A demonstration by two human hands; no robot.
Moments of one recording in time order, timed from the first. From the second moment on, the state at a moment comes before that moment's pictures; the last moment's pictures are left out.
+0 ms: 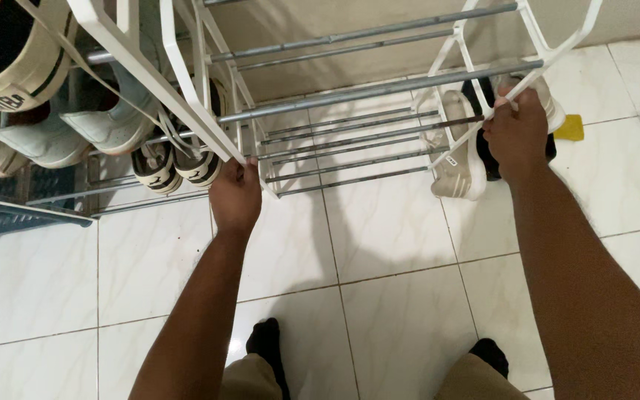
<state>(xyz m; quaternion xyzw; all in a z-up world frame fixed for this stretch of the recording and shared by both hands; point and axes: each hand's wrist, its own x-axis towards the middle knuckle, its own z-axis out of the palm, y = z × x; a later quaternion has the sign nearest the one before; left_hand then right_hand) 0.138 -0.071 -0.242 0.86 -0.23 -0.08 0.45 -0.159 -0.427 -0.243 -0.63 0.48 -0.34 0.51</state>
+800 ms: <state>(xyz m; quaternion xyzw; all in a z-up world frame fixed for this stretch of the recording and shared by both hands) 0.173 -0.084 -0.259 0.88 -0.24 -0.03 0.41 -0.130 -0.433 -0.238 -0.68 0.42 -0.35 0.48</state>
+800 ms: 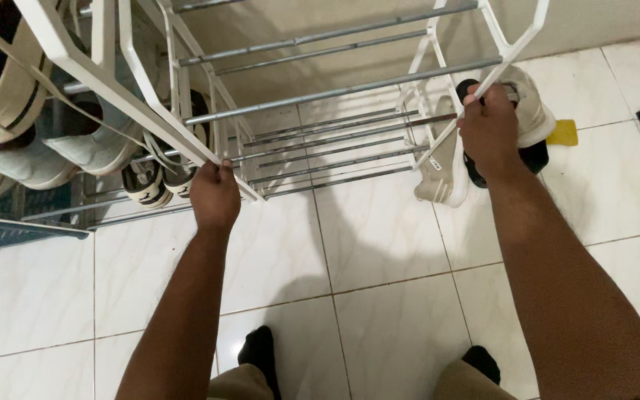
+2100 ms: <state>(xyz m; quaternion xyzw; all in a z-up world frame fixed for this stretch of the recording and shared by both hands) 0.143 -0.040 -0.160 0.91 -0.32 -0.21 0.15 -0.181 -0.384 -0.175 -0.87 0.45 0.21 0.06</state>
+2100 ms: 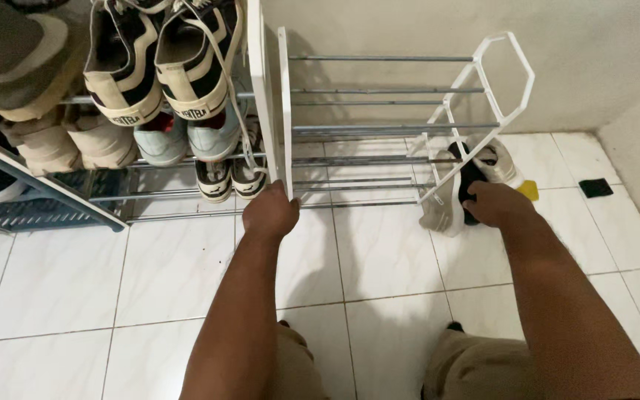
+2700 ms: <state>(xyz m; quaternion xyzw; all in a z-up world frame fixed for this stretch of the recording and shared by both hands) 0.136 -0.108 -0.174 0.92 -0.33 -0.19 0.00 -0.147 -0.439 -0.247 -0.76 0.49 -0.13 0.40</state>
